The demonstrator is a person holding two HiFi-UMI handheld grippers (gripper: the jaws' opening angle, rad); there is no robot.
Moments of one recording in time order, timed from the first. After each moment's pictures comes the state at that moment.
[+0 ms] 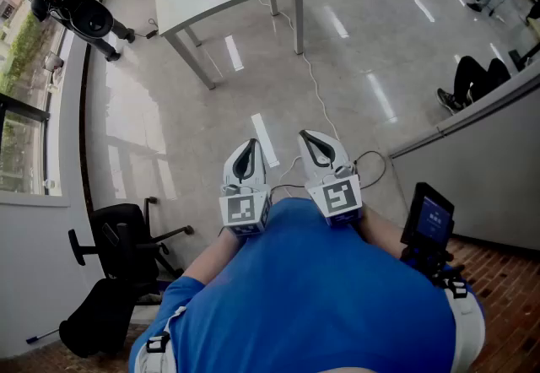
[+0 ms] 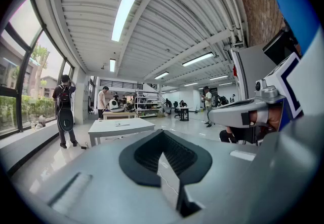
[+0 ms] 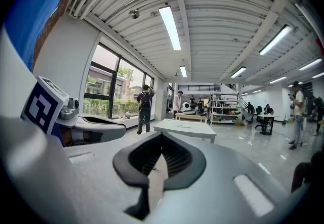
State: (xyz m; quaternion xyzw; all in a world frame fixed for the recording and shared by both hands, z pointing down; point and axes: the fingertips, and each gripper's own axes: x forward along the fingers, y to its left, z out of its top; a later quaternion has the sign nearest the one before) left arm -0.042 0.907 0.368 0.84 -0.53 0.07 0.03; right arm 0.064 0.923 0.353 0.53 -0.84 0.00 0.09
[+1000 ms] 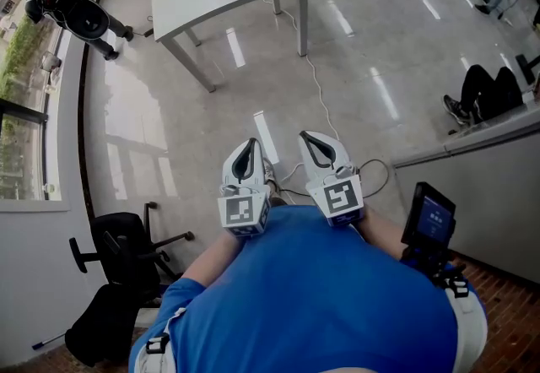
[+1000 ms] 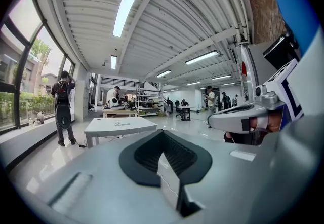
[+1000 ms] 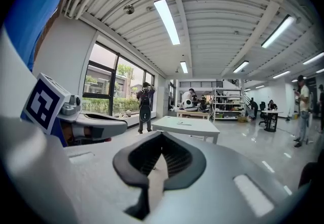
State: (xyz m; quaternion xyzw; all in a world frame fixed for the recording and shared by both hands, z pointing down) left arm -0.021 0.816 0.376 0.84 -0.53 0.06 0.05; right arm 0.085 0.832 0.373 0.52 -0.85 0.02 0.10
